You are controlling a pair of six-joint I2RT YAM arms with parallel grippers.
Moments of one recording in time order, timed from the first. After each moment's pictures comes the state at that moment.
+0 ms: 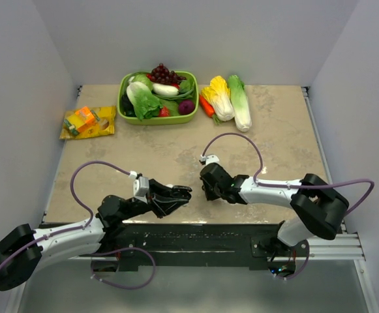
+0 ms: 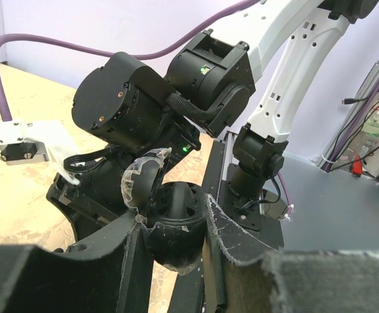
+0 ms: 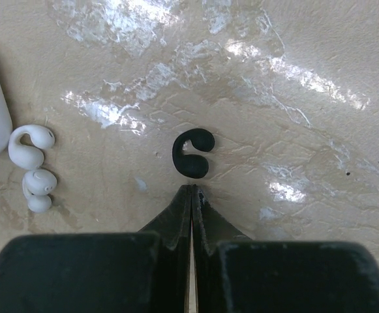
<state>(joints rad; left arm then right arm) -0.93 0.80 0.05 1.07 0.34 -0.39 0.93 1.49 0.68 -0.15 0.23 0.53</state>
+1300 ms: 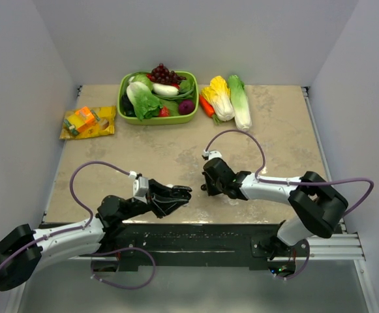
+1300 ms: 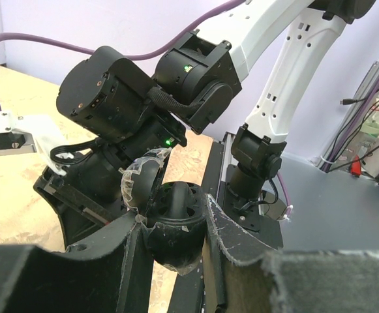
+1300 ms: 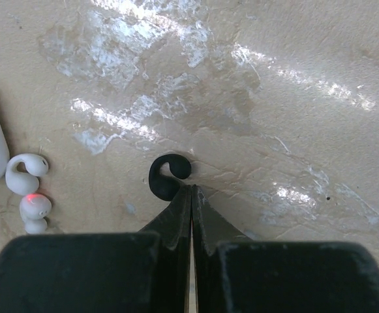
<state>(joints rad) -0.93 0.80 0.05 1.08 0.34 -0.39 0.86 1.51 0.69 -0.11 0.19 0.50</state>
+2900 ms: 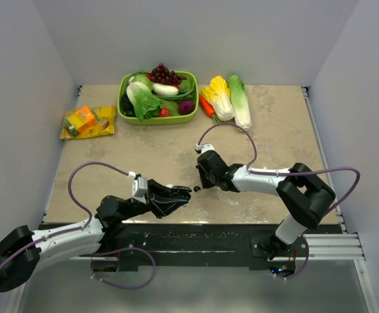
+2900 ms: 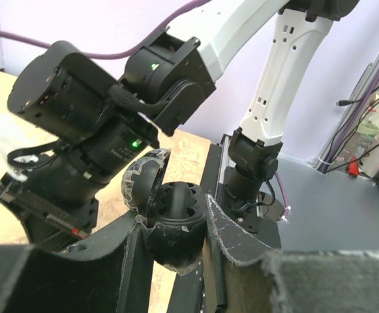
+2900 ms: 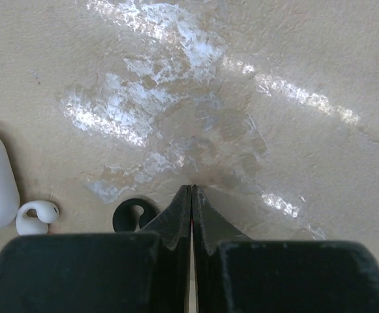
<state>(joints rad) -0.93 0.78 0.05 1.07 0.35 -0.39 0.84 1.62 0.81 -0.10 0.19 0.43</state>
